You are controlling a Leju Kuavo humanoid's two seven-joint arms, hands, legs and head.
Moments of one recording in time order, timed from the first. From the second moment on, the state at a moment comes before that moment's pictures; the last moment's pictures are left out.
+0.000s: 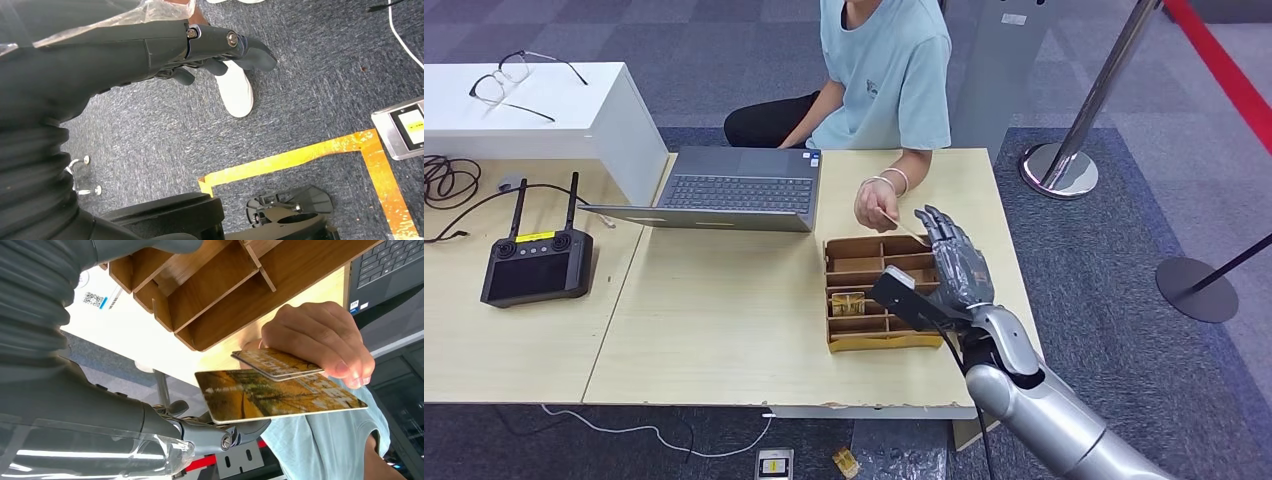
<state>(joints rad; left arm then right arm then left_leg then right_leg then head) -0.11 0.01 -1.14 -0.20 0.56 0.51 0.20 -0.46 -0.32 0.74 -1.42 0.71 -0.47 0.42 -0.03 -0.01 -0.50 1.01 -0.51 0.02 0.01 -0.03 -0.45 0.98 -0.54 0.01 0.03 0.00</state>
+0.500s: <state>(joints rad) -0.11 0.01 -1.14 -0.20 0.57 0.52 0.20 -0.46 -0.32 0.74 -1.49 0.76 -0.54 0.42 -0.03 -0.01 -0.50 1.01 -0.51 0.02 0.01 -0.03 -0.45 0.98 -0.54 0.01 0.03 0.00</state>
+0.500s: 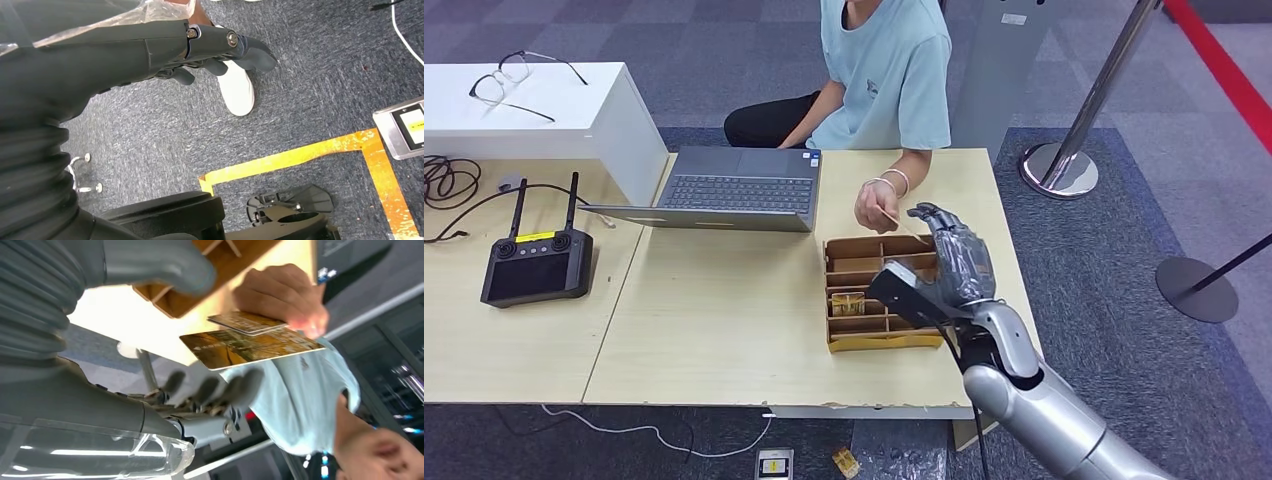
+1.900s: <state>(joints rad) -0.11 0.00 -1.14 -0.20 0.58 0.53 0.20 -0.40 -0.37 0.65 -1.55 1.04 -0.60 0.59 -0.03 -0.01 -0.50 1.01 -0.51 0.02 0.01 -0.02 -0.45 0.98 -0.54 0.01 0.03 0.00</state>
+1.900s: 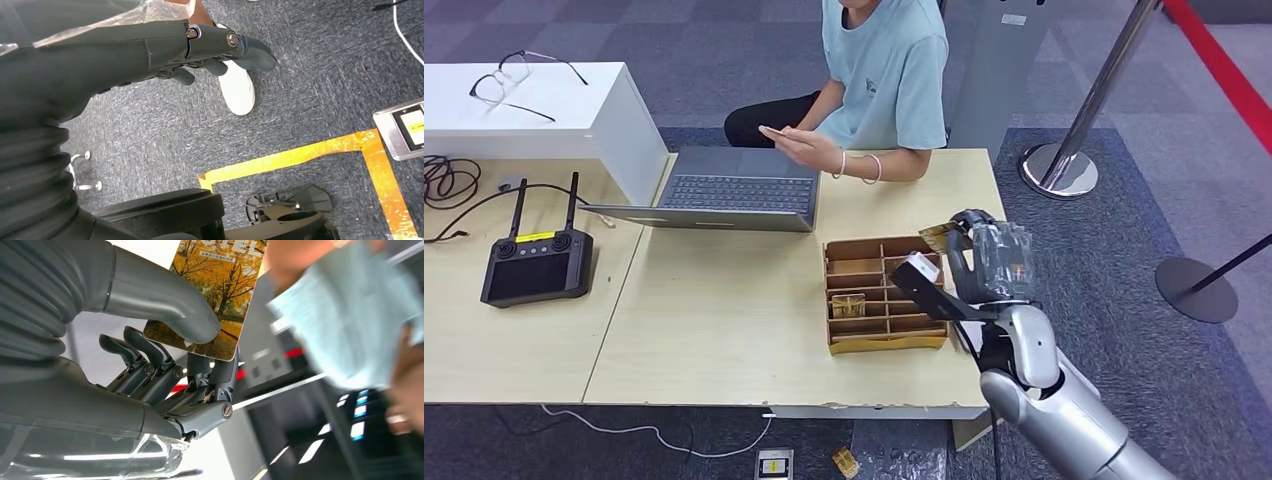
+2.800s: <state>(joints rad) -0.11 0.00 -1.14 -0.20 0.58 0.53 0.20 -0.25 -0.44 0.47 -1.59 1.11 -0.60 0.63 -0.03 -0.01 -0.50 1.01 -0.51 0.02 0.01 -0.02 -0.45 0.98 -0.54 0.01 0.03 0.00</state>
